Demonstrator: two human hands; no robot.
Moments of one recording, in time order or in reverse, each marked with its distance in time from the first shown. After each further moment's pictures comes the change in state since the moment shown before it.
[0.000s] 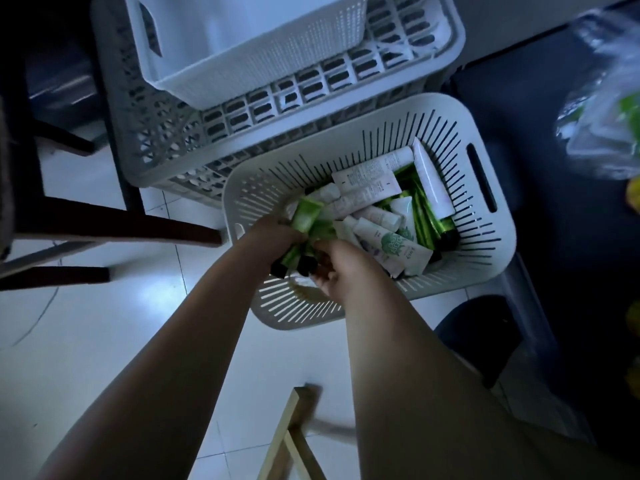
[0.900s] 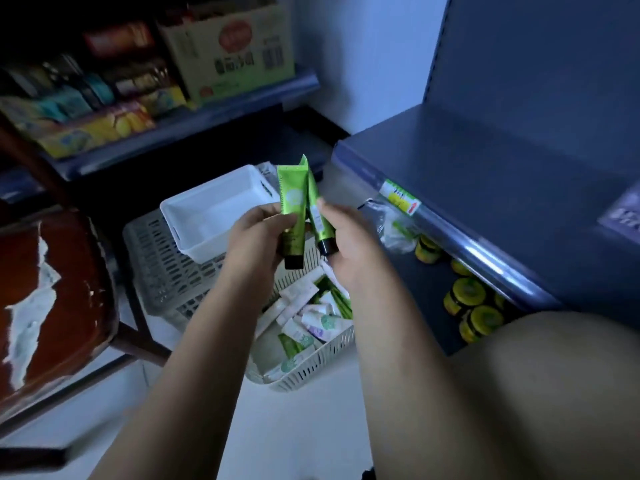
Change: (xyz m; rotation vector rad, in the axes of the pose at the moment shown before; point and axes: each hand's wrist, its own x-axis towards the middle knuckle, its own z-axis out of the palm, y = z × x) left_hand -0.272 0.125 -0.051 -0.636 -0.281 0.772; right_hand -0.296 -0.025 0.010 0.065 -0.054 -1.164
